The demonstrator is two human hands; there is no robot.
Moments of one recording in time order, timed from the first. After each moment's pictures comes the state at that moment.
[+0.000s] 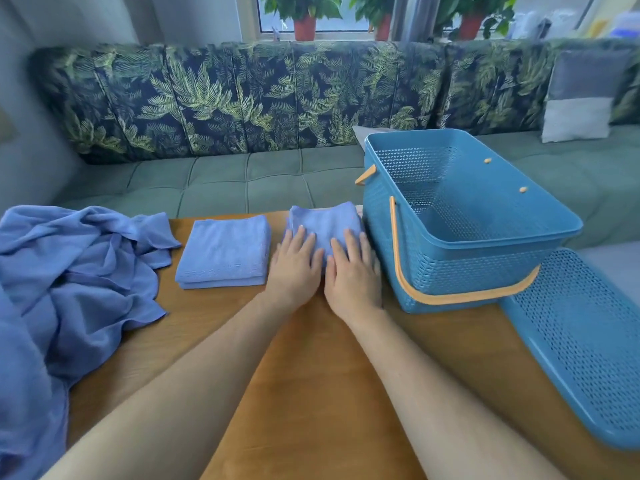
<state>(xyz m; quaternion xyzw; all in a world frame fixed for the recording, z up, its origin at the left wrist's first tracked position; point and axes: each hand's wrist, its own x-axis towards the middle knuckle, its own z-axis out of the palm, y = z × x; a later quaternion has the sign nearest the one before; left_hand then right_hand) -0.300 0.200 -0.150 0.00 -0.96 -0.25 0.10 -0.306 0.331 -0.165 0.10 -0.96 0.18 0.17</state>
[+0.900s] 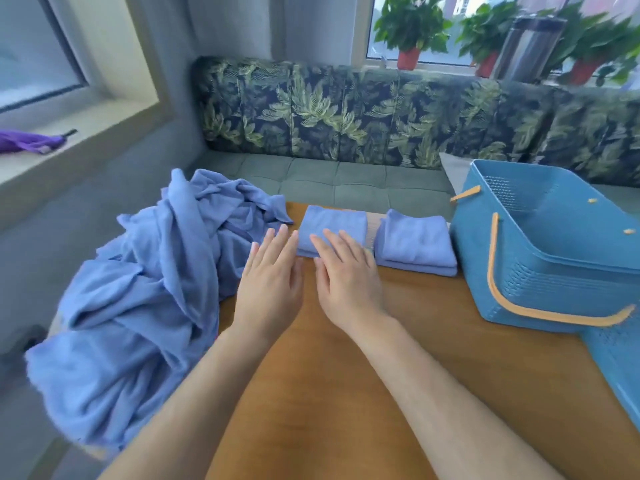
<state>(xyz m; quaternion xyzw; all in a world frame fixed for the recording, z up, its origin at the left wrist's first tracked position) -0.093 0.082 -0.095 0.13 -0.93 -0.17 0.29 -0.167 0.213 -0.094 0.34 -0.88 0.21 0.26</state>
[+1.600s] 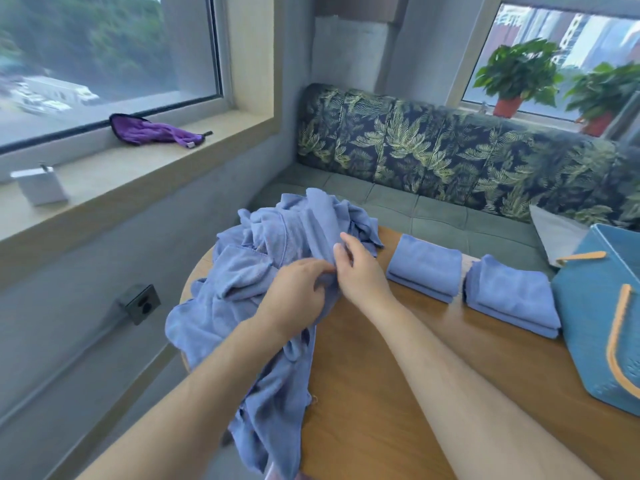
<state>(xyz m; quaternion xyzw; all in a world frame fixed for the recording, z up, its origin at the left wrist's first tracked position) 0.012 -0.016 -0.041 0.13 -0.91 -0.32 0.23 -0.120 0.062 -0.053 0.32 -0.84 0.43 -0.10</state>
